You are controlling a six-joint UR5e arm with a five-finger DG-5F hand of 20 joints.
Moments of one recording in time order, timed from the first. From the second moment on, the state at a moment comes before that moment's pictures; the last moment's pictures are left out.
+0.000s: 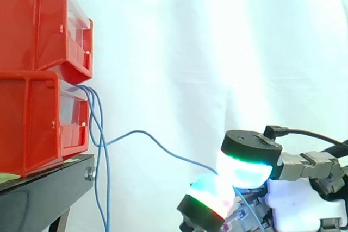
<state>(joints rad) 0.06 -2.36 -1.30 -2.65 -1.58 0.12</state>
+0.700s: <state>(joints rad) 0.06 -2.36 -1.30 -2.67 -1.58 0.12</state>
